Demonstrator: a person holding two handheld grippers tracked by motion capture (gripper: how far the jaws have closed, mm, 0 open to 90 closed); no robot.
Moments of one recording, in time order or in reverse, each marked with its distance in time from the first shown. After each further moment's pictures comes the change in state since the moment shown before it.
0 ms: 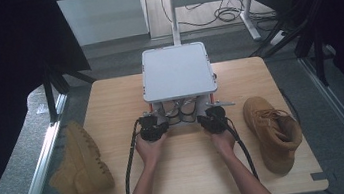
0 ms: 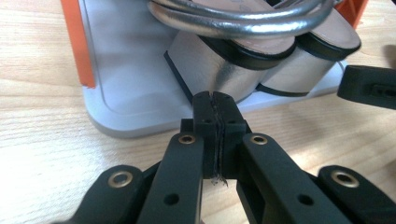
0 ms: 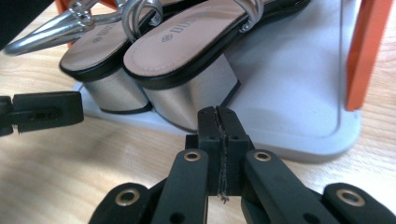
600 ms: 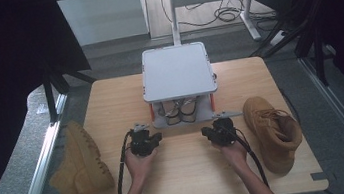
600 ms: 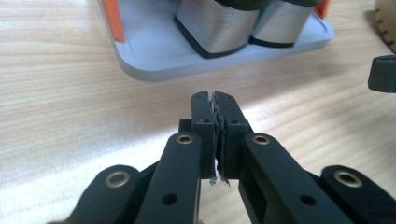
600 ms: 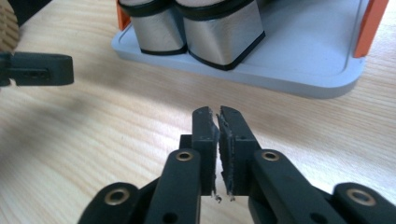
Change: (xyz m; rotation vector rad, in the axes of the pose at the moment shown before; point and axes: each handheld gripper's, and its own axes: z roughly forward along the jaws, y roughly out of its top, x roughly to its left) left arm 0.005 -0.034 -0.044 -0.010 -0.022 0.104; right arm 0.003 -0.028 -0.041 0.044 0.075 -0.109
